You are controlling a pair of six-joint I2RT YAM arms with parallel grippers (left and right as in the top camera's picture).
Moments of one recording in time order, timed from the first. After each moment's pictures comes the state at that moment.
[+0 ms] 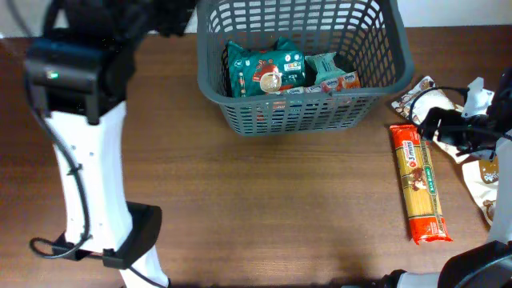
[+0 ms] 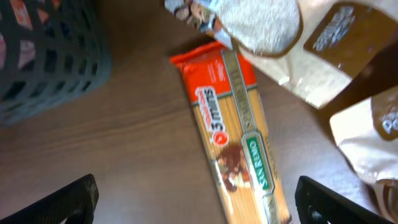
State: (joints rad) left arm -0.20 1.97 2.87 -1.29 -0.10 0.42; right arm -0.43 1.56 1.46 -1.13 -0.20 -0.09
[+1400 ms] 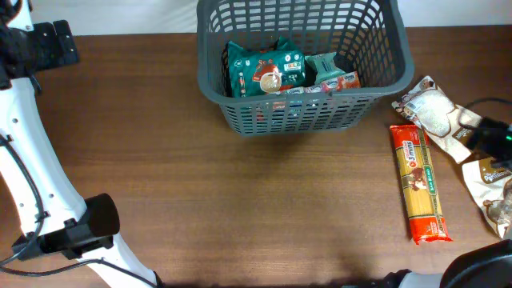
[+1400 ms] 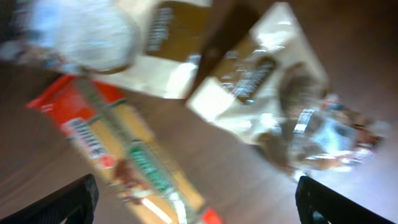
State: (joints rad) left arm 0.29 1.99 2.67 -1.50 -0.15 0.05; right arm -0.66 1.56 1.46 -1.09 0.05 -0.01
